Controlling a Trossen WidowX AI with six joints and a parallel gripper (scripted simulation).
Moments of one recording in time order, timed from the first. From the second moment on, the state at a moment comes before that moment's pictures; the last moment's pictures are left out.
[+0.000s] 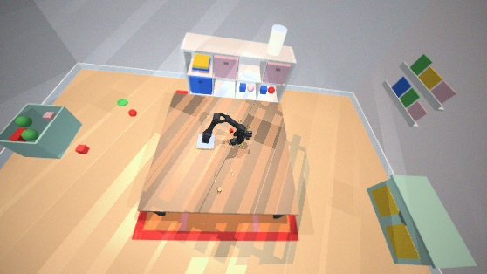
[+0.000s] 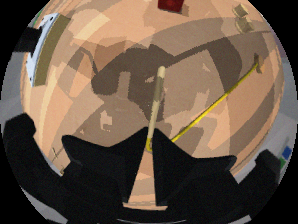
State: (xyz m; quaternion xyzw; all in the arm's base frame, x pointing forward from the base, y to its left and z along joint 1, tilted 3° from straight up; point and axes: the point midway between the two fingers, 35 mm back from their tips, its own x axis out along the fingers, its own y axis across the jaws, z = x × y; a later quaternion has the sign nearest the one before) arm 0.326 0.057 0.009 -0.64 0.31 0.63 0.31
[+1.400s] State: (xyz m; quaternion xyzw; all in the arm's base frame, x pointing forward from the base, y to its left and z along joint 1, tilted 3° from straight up) arm 0.294 0.103 0.010 -0.64 0.31 0.63 0.31
